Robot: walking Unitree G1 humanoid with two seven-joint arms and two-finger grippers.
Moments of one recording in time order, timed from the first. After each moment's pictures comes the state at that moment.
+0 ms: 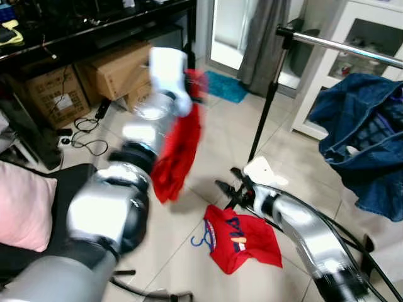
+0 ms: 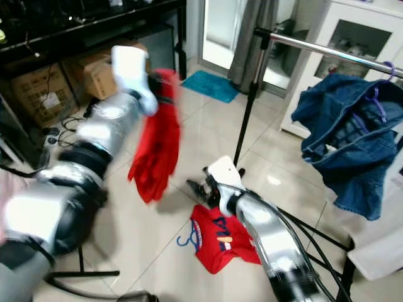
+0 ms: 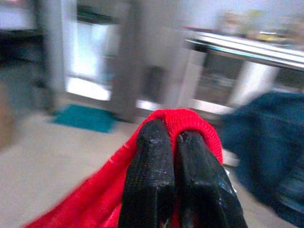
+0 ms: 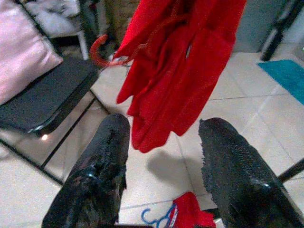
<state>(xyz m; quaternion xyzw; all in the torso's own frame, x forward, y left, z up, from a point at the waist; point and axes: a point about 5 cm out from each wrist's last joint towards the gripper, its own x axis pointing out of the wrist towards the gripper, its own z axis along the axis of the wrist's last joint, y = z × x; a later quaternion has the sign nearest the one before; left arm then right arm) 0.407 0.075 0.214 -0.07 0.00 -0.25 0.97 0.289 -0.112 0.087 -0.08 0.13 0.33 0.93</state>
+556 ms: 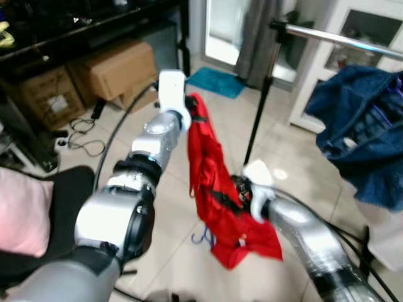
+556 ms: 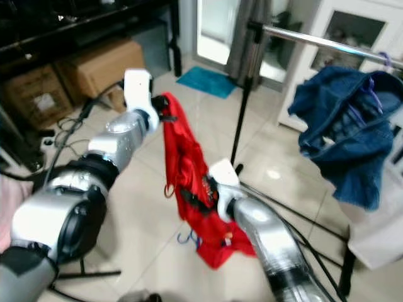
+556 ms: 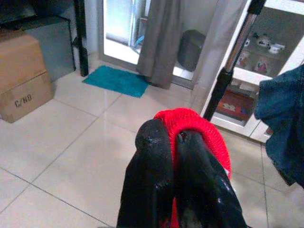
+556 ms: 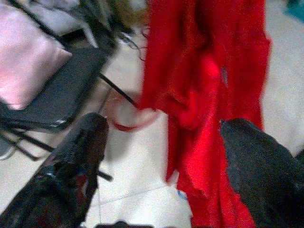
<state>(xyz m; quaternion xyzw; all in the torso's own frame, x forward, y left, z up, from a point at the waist) 0.410 0.077 0.194 -0.05 0.07 -0.14 0.99 0.299 -0.103 0.062 -0.01 0.22 0.32 0.92</state>
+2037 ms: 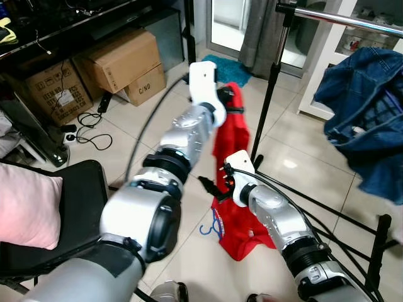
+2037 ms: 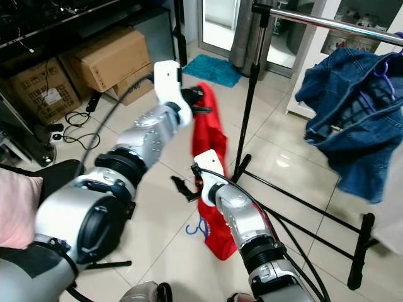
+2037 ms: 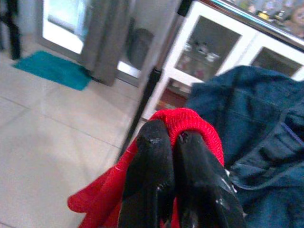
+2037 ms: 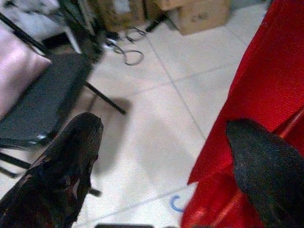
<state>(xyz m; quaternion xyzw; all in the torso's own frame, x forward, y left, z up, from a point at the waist) 0.399 0.017 0.208 -0.17 0.06 -0.24 0.95 0.316 -0.083 0.063 -0.05 0.19 0.29 0.94</state>
